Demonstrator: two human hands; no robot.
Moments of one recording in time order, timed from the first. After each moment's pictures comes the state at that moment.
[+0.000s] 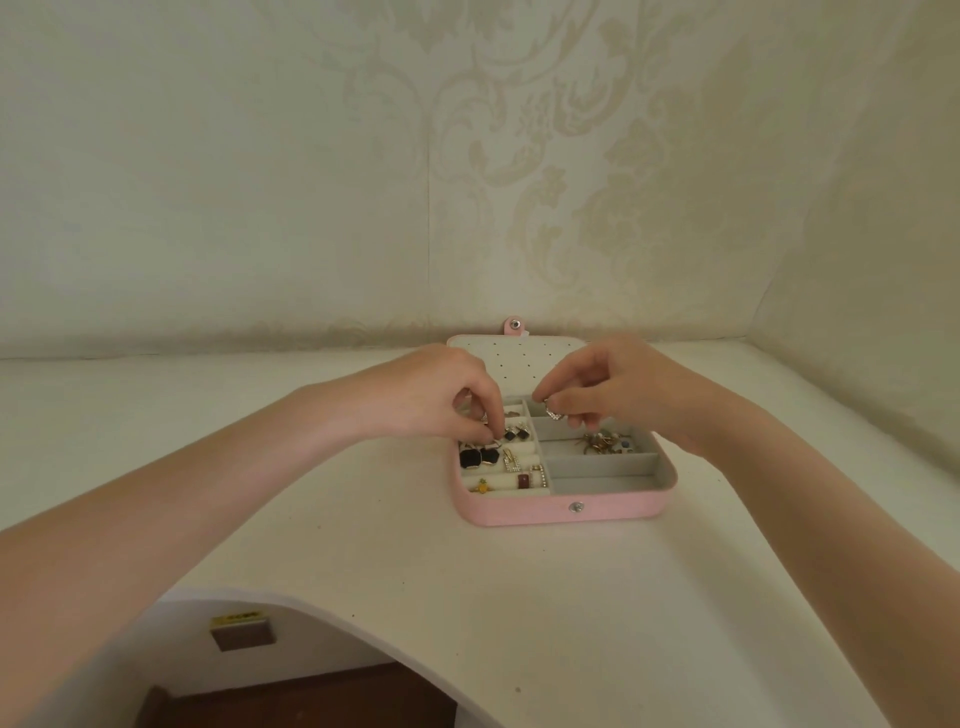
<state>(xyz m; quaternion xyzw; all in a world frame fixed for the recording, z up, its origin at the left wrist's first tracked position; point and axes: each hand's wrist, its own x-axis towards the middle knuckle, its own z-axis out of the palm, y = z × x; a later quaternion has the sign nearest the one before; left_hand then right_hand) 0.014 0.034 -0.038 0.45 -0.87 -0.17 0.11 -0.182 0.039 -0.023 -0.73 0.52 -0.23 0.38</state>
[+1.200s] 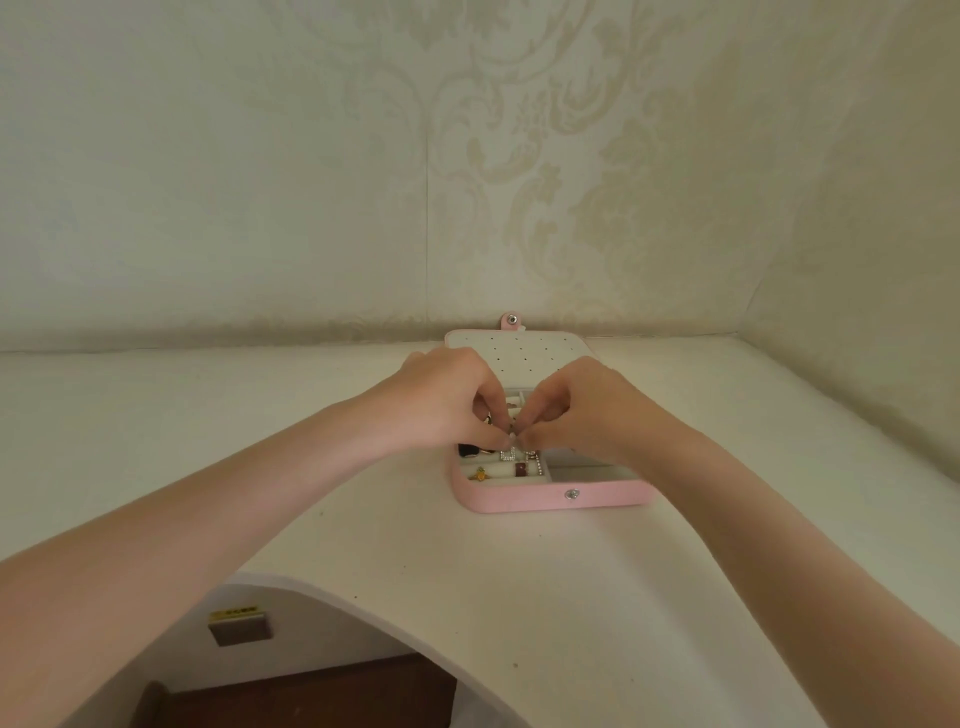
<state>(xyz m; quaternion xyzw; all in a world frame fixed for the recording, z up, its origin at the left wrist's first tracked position) -0.003 0.052 -0.039 0.53 -0.82 -0.15 0.13 -0.158 0.059 -0.039 -0.75 0.57 -0.18 0.27</state>
